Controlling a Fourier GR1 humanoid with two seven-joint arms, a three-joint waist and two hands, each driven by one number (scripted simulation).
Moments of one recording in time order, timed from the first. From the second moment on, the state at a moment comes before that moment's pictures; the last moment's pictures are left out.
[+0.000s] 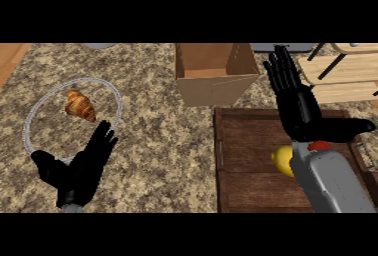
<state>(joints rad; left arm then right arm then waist) 0.05 0.29 -0.28 -1.62 0.43 0.30 0.17 -0.39 -0.22 0.18 -1.47 -0.31 -0.14 -0.16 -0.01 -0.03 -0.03</state>
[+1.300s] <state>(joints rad) -0.20 0.34 -0.31 -1.45 0.15 0.25 0.00 -0.28 -0.74 -0.20 -0.91 -0.32 0.28 -0.43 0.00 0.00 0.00</state>
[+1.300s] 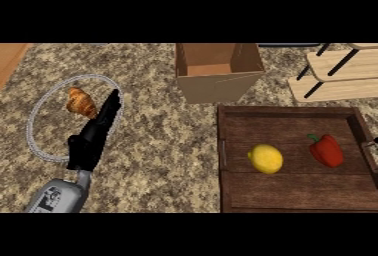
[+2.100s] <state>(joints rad) -0.19 0.32 -0.28 -1.40 0.13 0.21 -0.02 -0.27 -1.00 0.01 -1.31 -0.09 0.45 -0.08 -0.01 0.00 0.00</state>
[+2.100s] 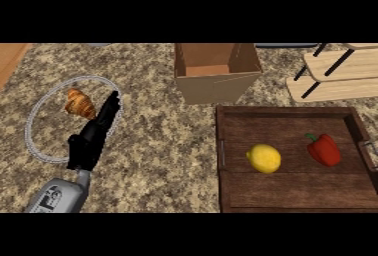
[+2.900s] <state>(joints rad) -0.18 0.27 -0.22 -1.43 0.07 0.16 0.01 -0.10 -0.92 -0.06 -1.76 0.05 0.49 0.26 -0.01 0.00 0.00</state>
